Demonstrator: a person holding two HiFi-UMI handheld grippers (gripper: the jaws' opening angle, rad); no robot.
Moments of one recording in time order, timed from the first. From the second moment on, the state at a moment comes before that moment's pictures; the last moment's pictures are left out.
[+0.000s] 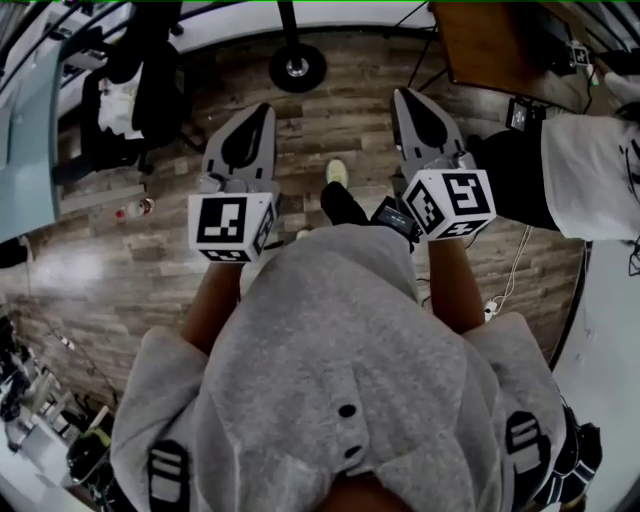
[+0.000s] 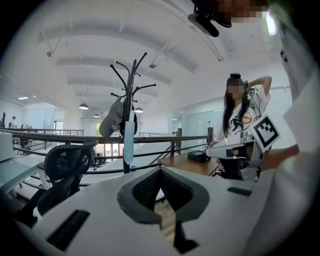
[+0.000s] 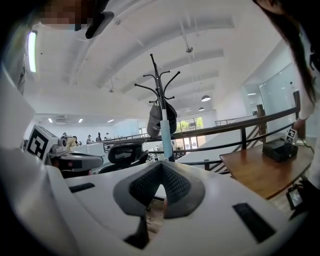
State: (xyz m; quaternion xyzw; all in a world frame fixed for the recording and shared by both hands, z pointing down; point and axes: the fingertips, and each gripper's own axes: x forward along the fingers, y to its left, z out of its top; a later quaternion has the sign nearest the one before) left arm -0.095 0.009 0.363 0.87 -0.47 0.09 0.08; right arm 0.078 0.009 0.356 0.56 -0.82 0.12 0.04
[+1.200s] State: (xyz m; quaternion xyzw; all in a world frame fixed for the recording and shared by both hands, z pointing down) left arm -0.048 -0.113 0.347 0.84 -0.53 0.10 0.06; right arm 0.123 -0.126 0.348 0.50 -0.86 0.11 0.05
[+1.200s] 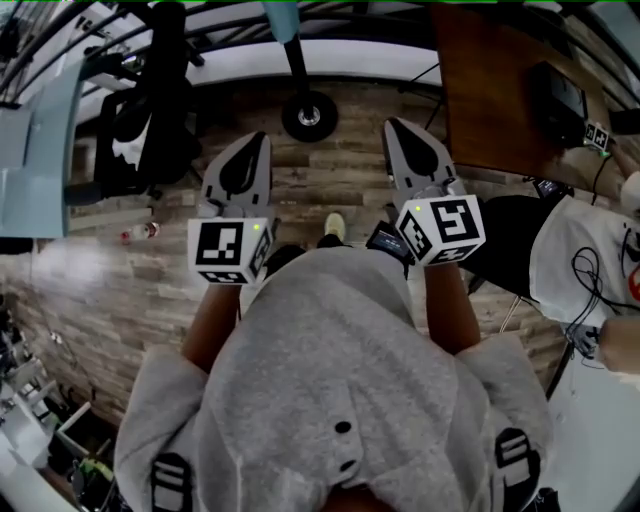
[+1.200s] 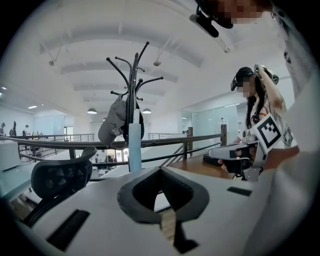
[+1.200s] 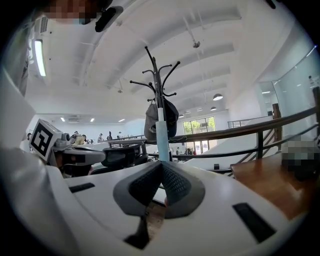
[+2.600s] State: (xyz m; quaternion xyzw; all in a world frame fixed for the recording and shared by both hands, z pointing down) left arm -0.022 -0.115 0.334 0.84 -0.53 0.10 0.04; right arm 0.144 -0.127 0.338 0.49 -0.86 0.10 0.02
